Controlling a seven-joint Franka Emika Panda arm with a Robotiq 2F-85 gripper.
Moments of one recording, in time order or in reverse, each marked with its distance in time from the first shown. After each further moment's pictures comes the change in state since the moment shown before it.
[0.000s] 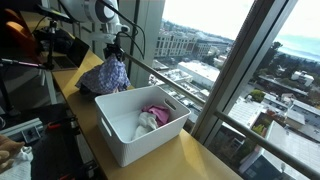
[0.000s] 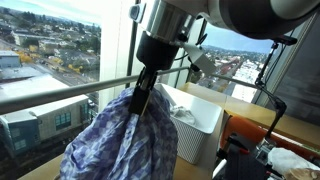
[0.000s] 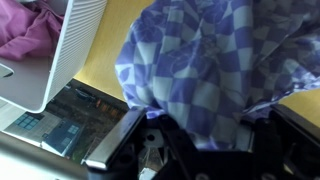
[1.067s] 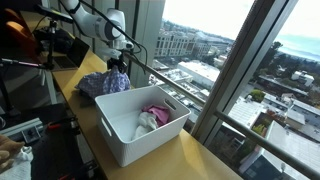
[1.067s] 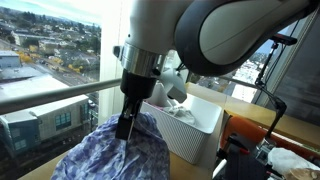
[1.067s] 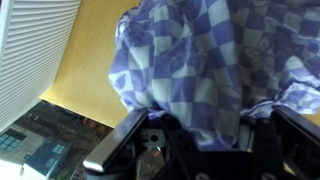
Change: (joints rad) arm 0.010 0.205 -0.019 0.130 0.049 0.000 -0.044
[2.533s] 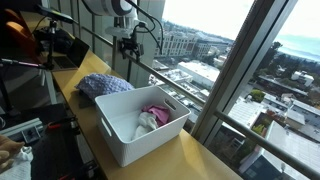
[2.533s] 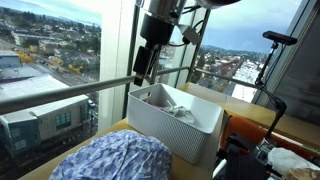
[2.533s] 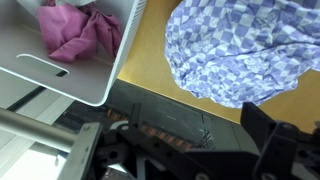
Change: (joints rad) arm -0.053 -0.179 -0.055 0.031 0.017 -0.140 -0.033
